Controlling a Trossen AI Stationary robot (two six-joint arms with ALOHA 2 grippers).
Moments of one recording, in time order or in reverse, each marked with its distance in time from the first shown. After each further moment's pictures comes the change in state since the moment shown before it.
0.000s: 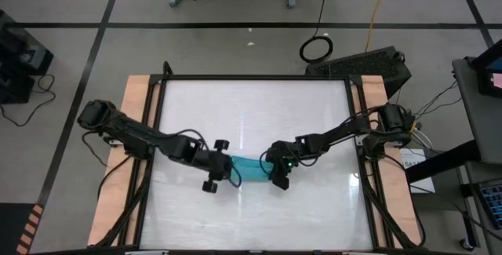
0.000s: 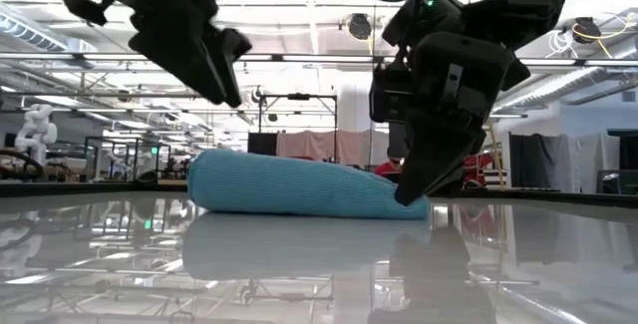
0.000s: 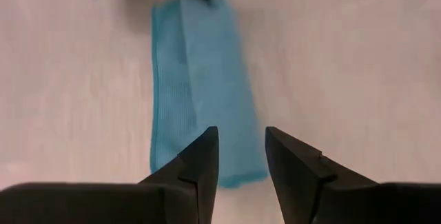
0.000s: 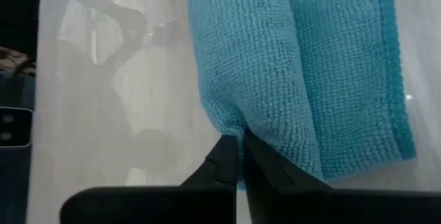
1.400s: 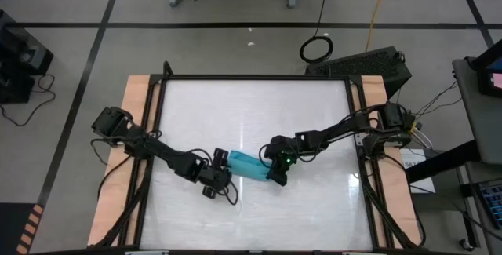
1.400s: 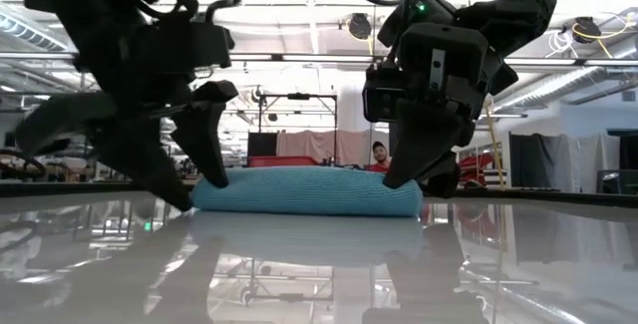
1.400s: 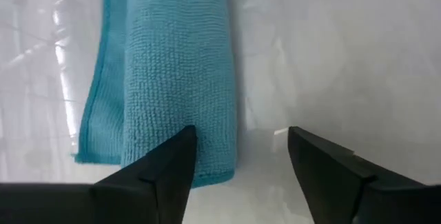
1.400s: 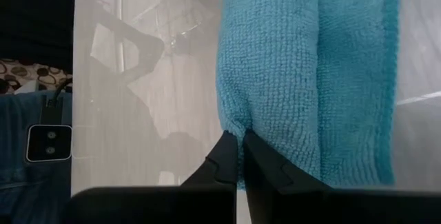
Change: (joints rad) left arm -0.108 0.192 -0.115 0.143 -0.241 0.051; right arm -0.043 0.000 0.000 0.051 -0.098 0.070
